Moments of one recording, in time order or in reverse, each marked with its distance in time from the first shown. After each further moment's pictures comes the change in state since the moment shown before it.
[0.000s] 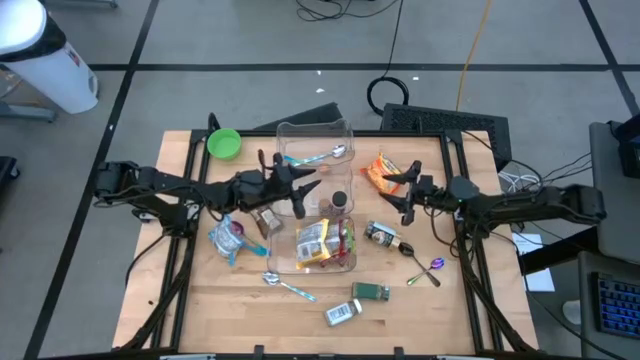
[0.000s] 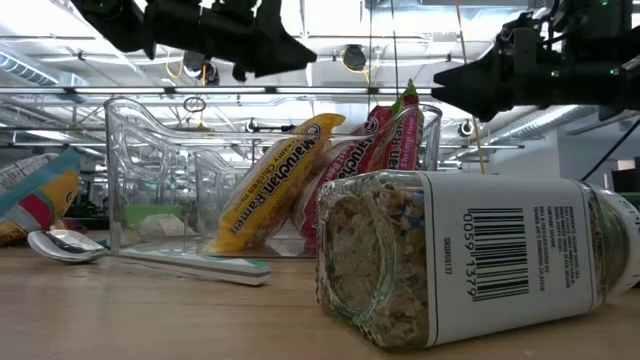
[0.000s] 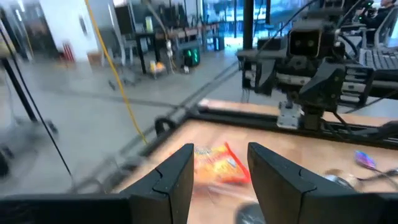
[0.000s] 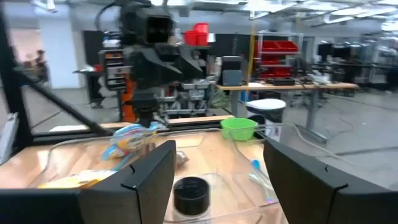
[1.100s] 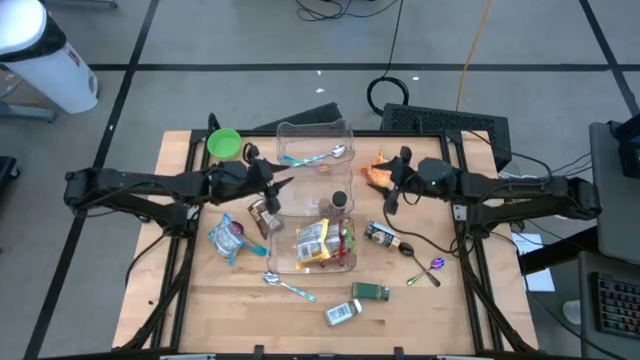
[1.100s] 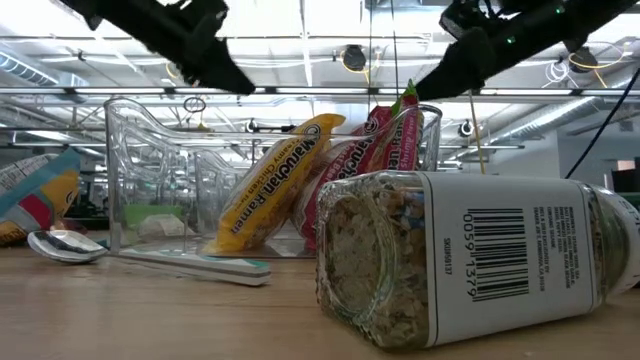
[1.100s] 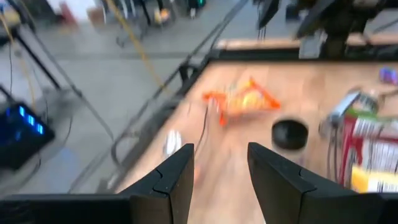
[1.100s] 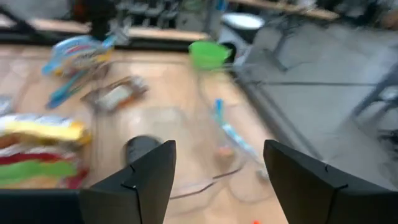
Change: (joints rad) left arm 0.046 -0.317 0.000 -0.587 -0.001 0.063; right arm 0.014 0.102 0.476 -0.815 0.150 -0.150
